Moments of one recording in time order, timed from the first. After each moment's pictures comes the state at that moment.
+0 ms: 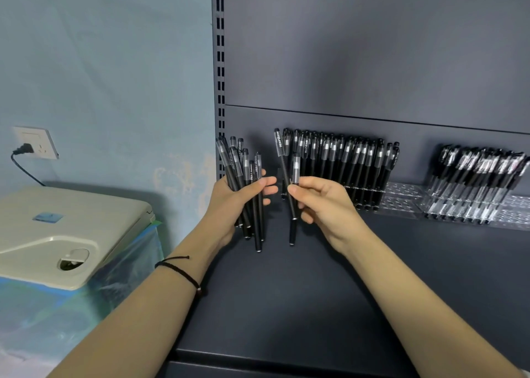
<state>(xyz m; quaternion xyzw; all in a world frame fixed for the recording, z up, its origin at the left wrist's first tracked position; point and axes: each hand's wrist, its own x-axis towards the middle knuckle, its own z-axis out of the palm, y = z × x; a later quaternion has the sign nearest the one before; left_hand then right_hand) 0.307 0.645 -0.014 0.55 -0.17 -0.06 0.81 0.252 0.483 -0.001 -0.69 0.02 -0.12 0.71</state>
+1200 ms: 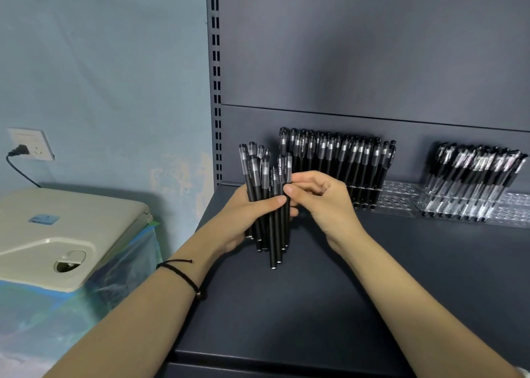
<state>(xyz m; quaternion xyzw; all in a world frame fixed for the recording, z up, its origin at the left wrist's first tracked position) 0.295 0.638 -0.015 0.60 -0.28 -0.18 0.73 0.246 0.487 0.000 -0.72 -0.02 -0.21 0.66</state>
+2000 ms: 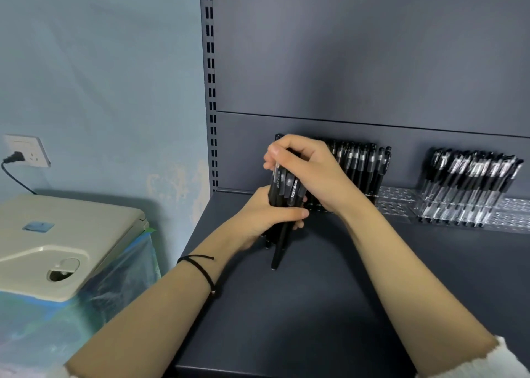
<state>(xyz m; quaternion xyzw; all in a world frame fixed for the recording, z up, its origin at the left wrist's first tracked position) 0.300 0.605 -0.005 0.65 -0.33 -0.16 0.66 0.263 0.487 0.060 -0.79 -0.20 -0.19 0.54</state>
